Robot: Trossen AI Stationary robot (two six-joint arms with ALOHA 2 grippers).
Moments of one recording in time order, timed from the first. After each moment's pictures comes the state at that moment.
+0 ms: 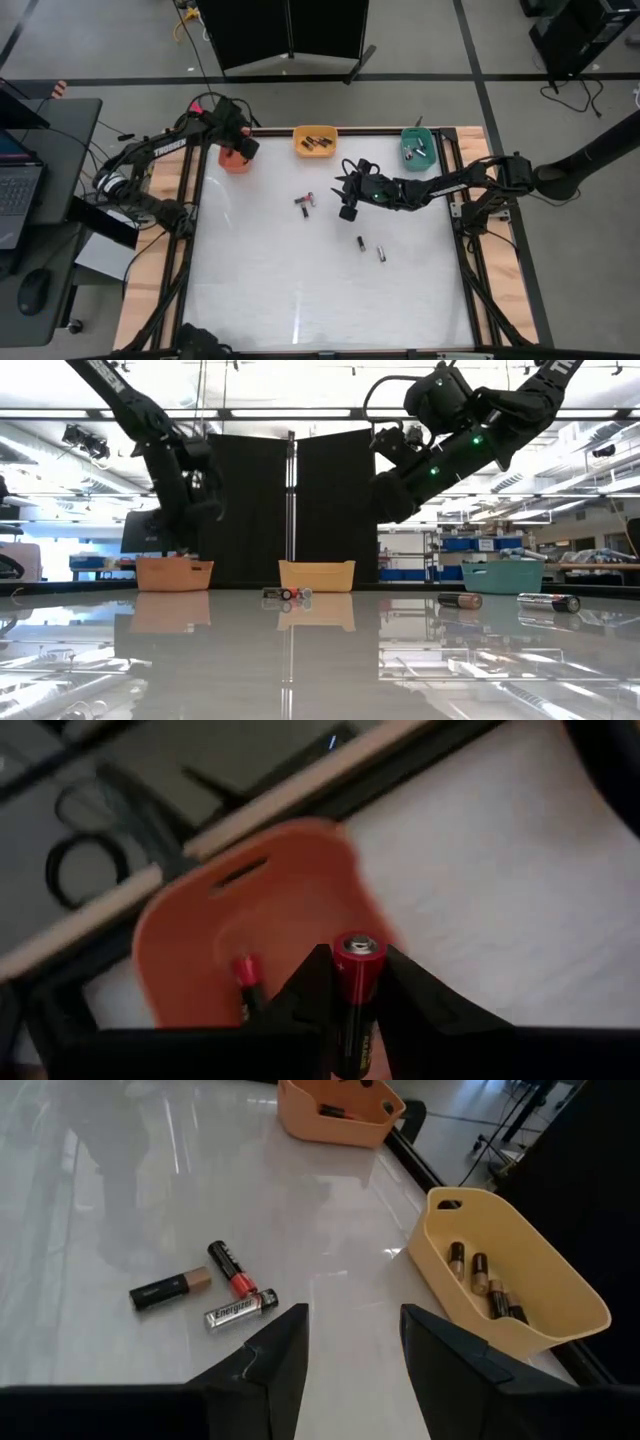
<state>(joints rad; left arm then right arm) 0.98 1.42 0.89 -0.50 -0.06 -0.01 -0.12 1.61 0.70 0.44 0.36 -0.13</state>
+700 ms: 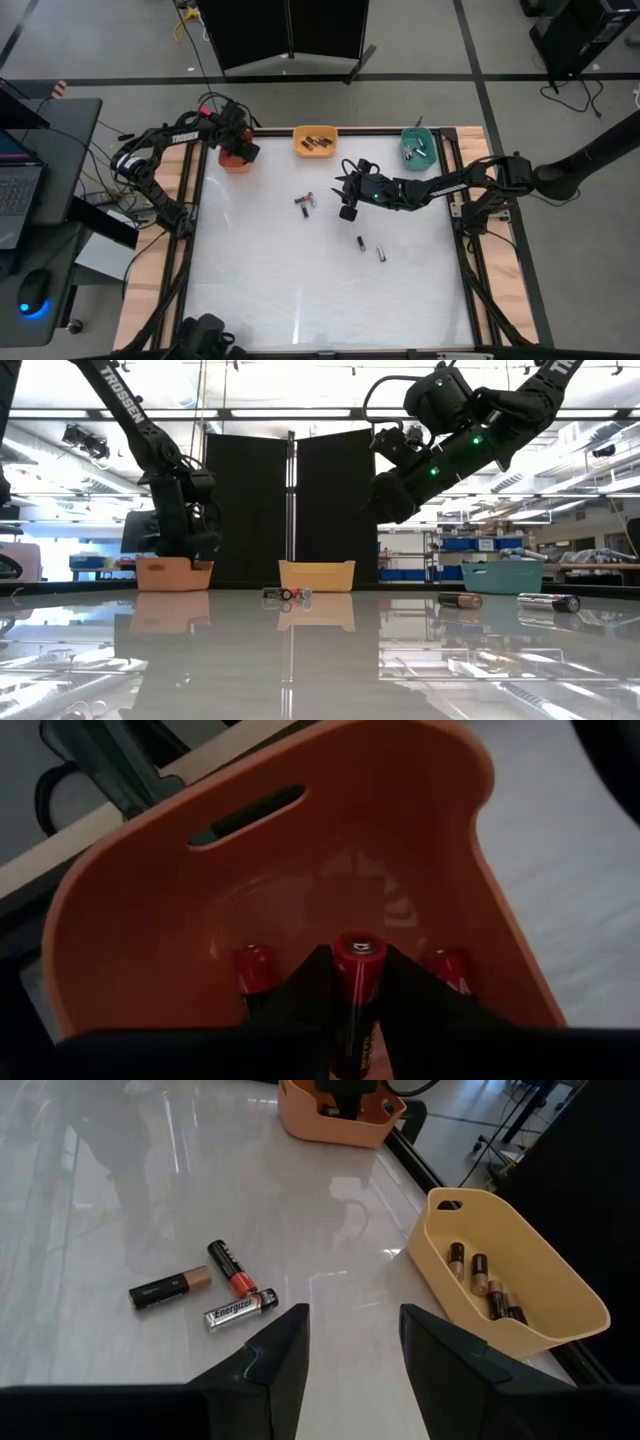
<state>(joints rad) 1.05 1.62 0.89 -0.44 -0.07 -0.01 -0.12 1.61 0.70 0.44 0.36 -0.13</state>
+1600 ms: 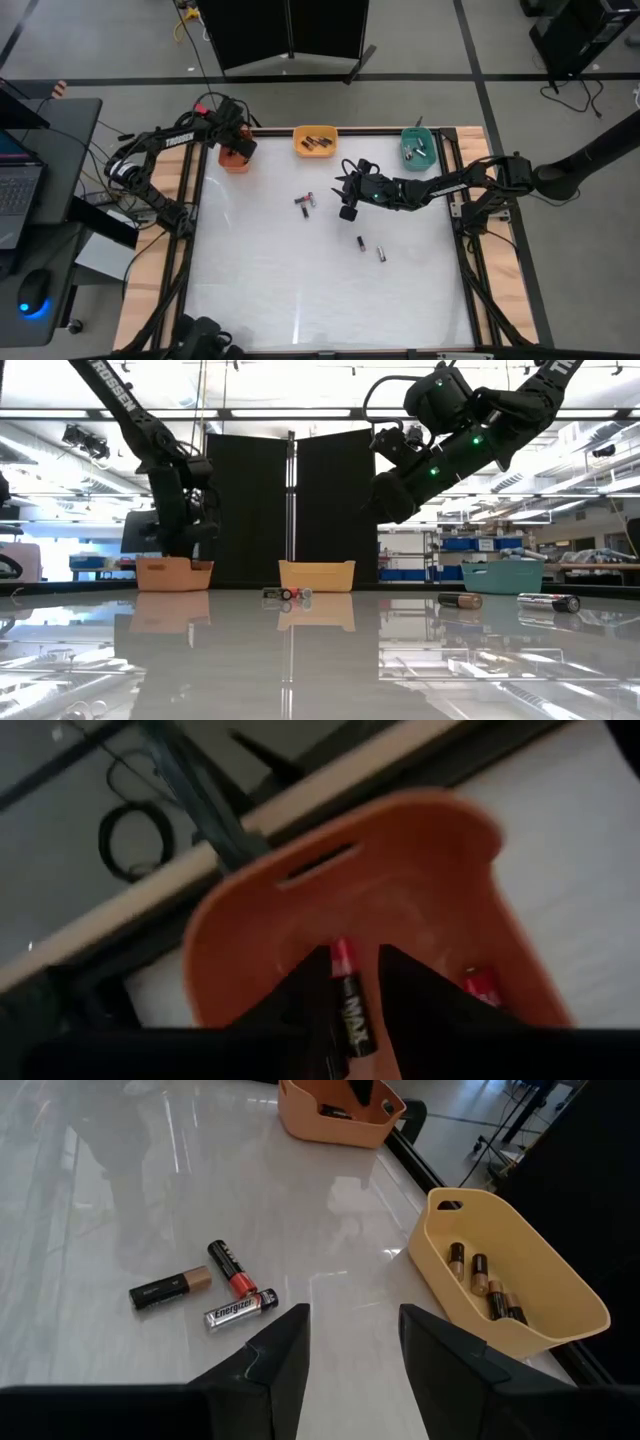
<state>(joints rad) 1.04 1.55 0.89 -0.43 -0.16 0.03 -0.12 1.61 0.70 0.45 0.36 -0.13</state>
